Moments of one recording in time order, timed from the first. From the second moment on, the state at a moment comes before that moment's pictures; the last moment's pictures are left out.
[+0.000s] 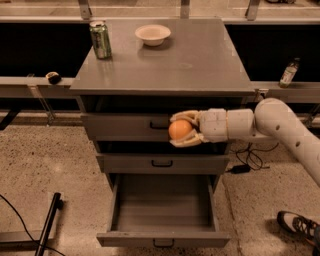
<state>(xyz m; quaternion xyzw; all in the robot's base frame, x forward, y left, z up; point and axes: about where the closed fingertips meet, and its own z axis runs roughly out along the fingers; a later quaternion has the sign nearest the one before) 0.598 -0.060 0.760 -0.64 0.48 0.23 0.55</state>
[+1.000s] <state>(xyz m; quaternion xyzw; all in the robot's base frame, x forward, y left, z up) 0.608 -0.043 0.815 -0.63 0.47 0.19 0.58</state>
